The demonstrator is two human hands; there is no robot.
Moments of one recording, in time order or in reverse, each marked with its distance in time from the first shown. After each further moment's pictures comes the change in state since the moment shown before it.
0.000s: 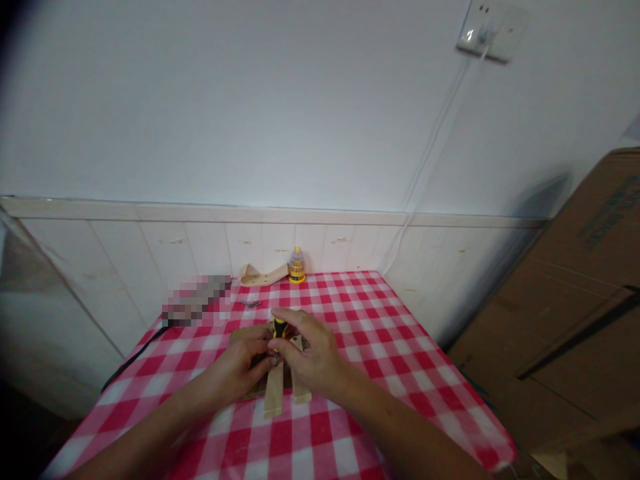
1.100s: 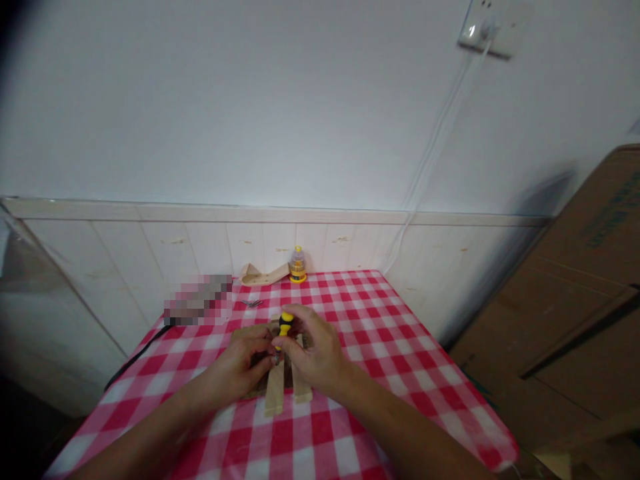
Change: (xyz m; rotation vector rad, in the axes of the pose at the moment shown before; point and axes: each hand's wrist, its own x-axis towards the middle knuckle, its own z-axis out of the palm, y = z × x) left_hand -0.001 -0.003 0.000 0.020 0.026 -0.005; right_hand -0.008 0.011 0.002 0.022 0.048 0.060
